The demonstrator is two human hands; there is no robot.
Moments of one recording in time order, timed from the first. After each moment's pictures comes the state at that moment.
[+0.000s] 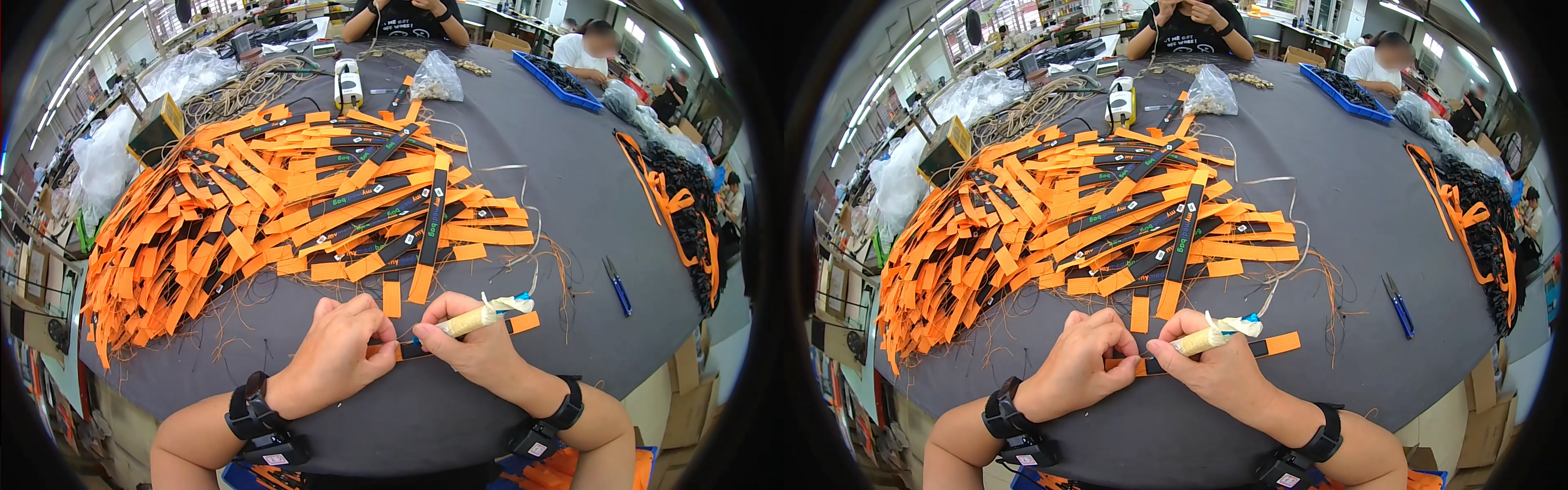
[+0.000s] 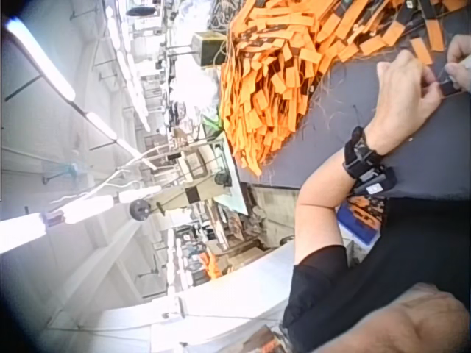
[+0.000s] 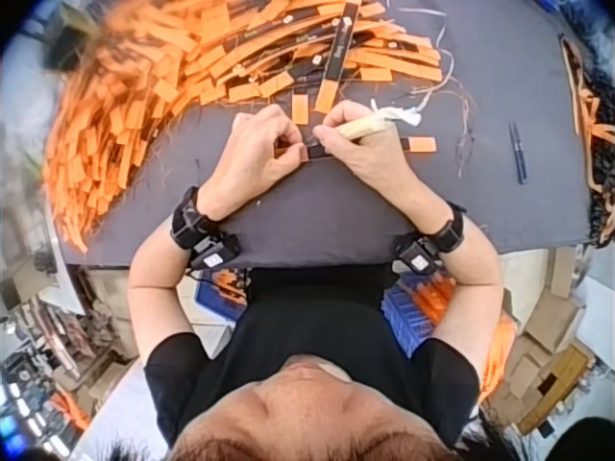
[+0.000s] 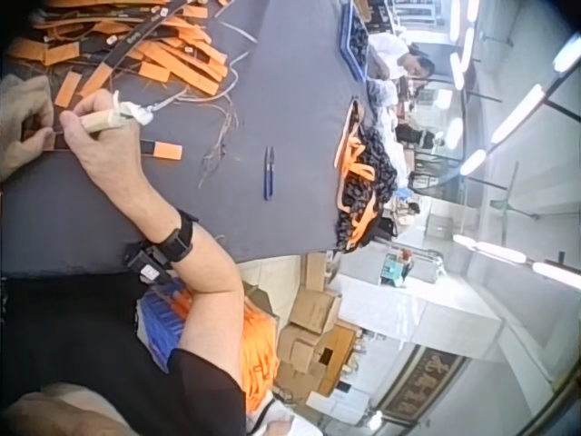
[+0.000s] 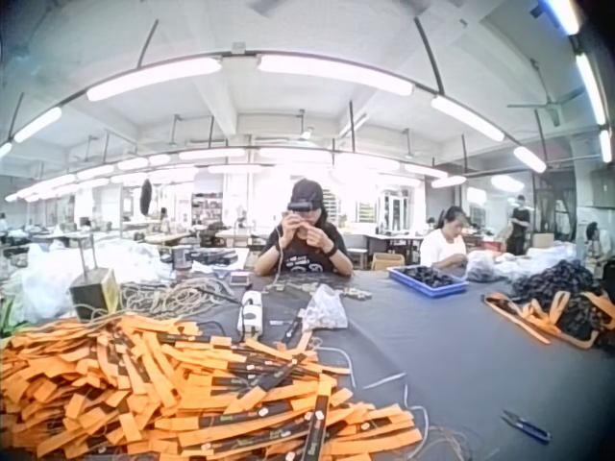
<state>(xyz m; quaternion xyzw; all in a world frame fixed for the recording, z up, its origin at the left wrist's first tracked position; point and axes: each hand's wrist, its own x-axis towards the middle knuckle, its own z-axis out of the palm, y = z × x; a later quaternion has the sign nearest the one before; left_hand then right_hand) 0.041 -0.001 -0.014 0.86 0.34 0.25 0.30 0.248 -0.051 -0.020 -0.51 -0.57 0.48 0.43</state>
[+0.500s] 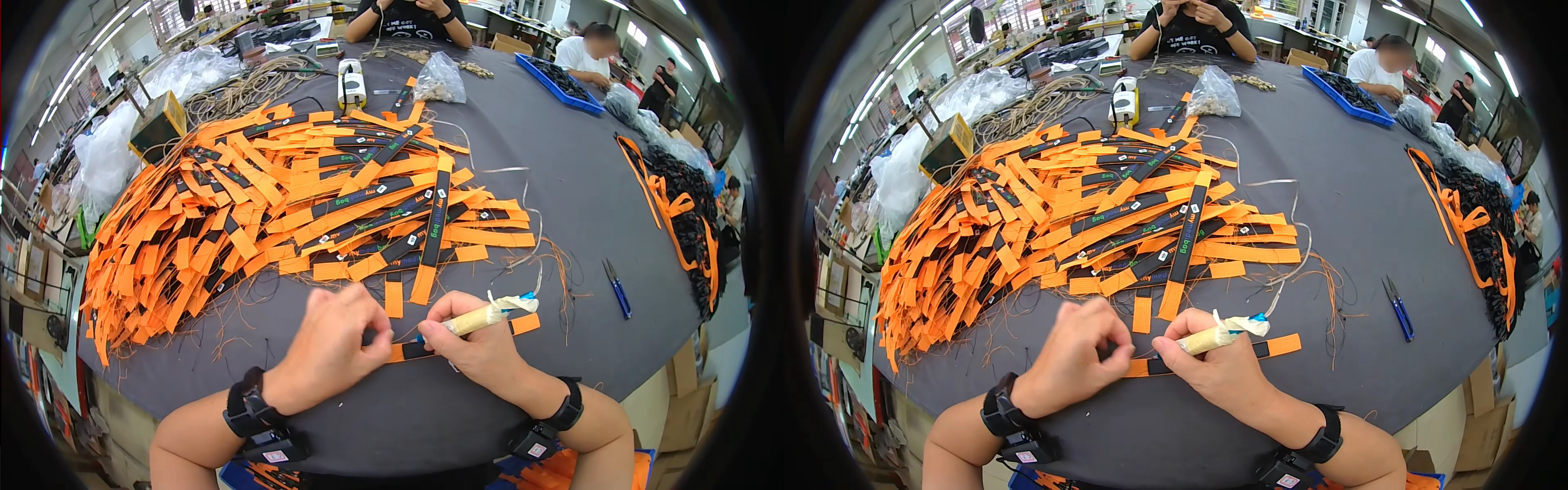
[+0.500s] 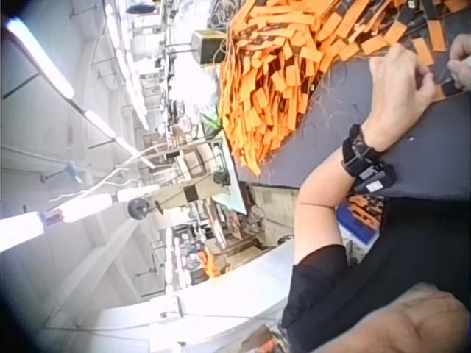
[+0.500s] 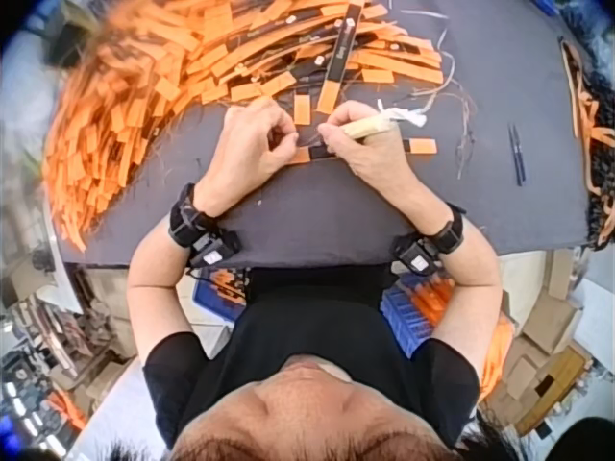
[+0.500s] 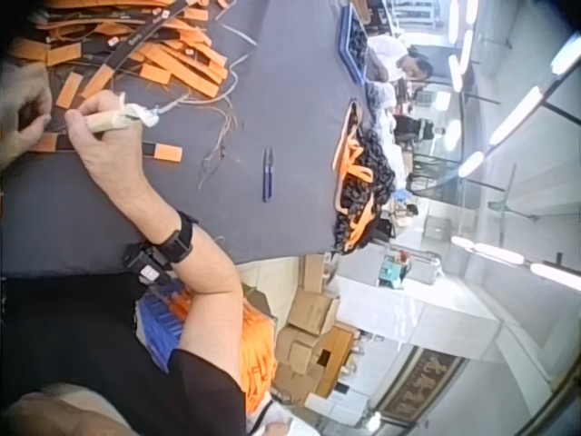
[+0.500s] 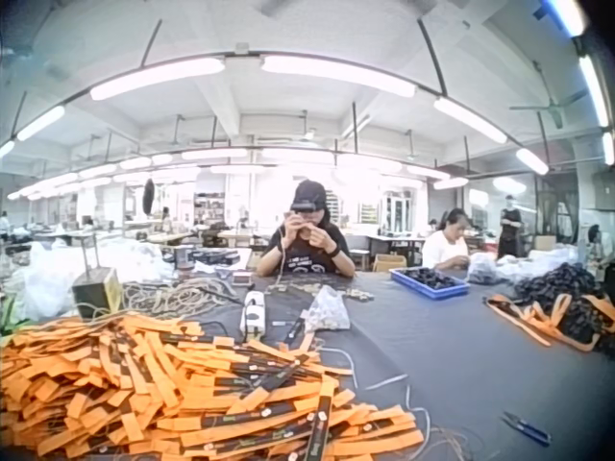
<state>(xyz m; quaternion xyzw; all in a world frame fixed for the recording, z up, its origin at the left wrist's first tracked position) 0.037 0.004 -0.012 0.86 0.35 0.28 0.24 0.247 -0.049 -0.022 -0.52 -0.56 0.47 0.45</state>
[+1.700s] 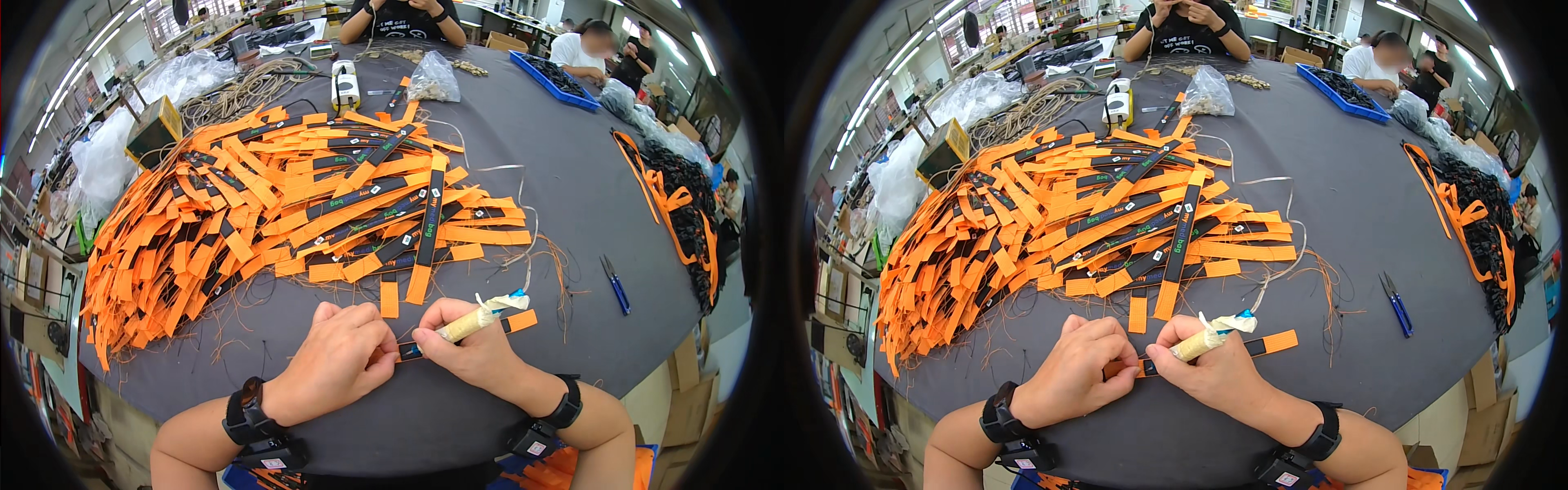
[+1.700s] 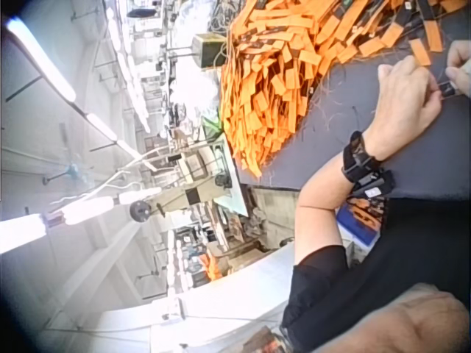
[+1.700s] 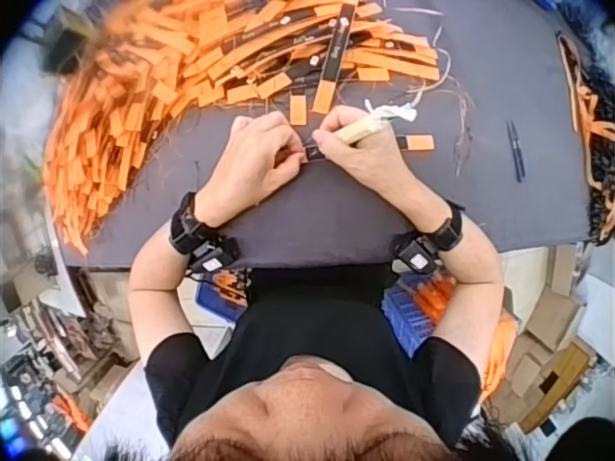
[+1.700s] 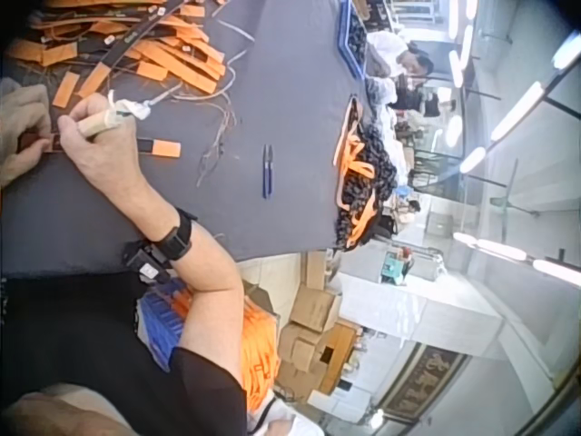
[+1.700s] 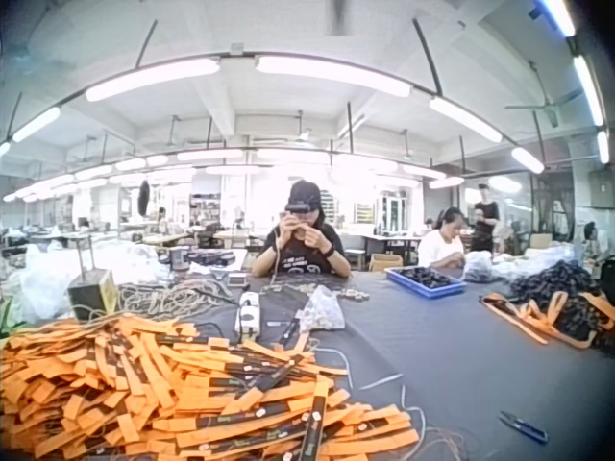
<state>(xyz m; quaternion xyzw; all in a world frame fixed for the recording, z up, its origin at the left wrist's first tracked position) 0.038 -0.007 -0.005 0.89 0.30 0.22 0.26 0.247 -0.051 -0.023 -0.50 -0.59 0.46 0.44</state>
